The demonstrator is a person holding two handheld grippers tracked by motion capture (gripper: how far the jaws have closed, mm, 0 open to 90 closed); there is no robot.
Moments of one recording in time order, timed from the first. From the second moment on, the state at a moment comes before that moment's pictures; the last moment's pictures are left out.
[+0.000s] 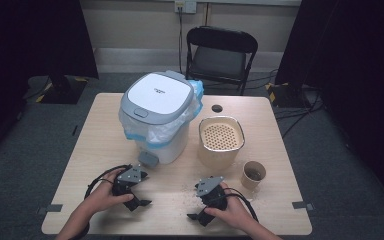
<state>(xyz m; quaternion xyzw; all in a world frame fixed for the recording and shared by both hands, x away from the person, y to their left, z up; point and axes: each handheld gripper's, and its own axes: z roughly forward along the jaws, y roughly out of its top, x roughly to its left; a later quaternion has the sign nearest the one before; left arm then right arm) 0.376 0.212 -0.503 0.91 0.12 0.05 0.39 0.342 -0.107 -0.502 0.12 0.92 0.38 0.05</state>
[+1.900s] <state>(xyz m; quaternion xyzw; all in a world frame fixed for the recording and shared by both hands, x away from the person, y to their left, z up) 0.374 0.227 -0.411 0.87 0.28 -0.01 0.40 0.347 -0.104 -0.502 0.11 0.92 0.38 0.05</state>
